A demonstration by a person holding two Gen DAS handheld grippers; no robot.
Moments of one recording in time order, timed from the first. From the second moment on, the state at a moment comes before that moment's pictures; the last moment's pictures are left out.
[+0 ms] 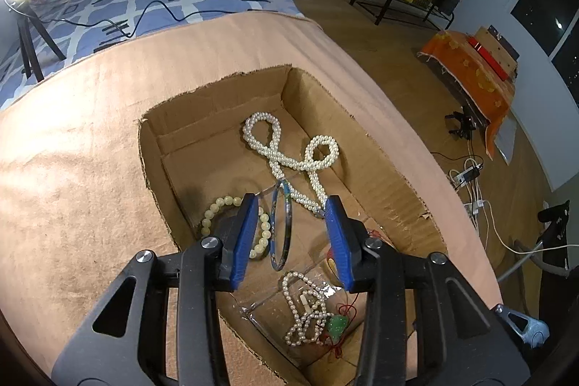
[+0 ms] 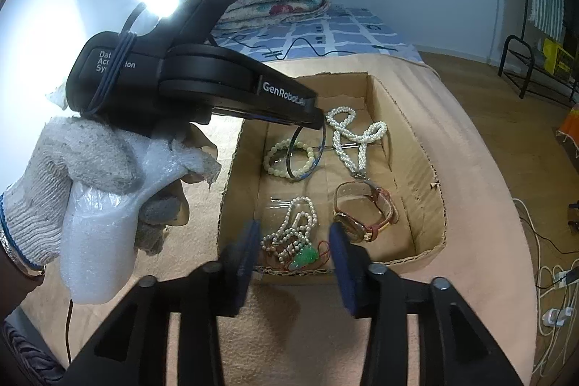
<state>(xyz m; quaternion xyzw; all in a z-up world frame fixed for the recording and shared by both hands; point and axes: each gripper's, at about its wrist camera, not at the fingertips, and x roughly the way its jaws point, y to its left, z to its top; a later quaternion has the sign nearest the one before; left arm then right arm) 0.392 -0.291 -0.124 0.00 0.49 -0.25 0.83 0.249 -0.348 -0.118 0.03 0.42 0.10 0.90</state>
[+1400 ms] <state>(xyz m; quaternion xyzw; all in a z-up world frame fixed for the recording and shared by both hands) 0.292 -0.074 -0.048 -0.05 0.44 -0.17 0.88 0.213 -0.307 -0.049 0.06 0.34 0.15 0.93</state>
